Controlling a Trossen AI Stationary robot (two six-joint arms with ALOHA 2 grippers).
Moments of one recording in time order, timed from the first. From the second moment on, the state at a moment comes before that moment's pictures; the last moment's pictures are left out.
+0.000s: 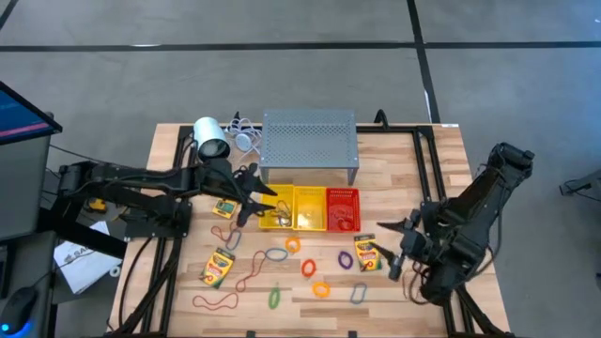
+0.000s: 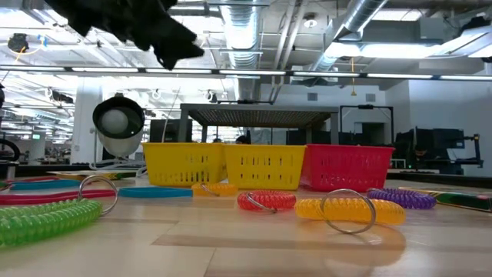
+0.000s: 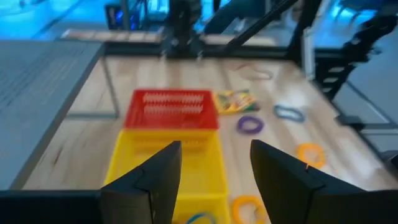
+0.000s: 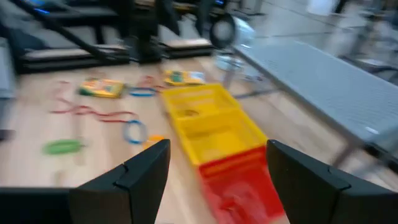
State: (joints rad) left arm 0.08 1.06 0.60 0.12 0.18 0.01; right arm 0.98 1.28 0.97 -0.81 1.23 1.01
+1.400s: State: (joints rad) left arm -0.37 1.06 0.60 0.18 -0.01 -0.17; right arm 0.58 1.72 1.08 -0.41 0.20 0.67
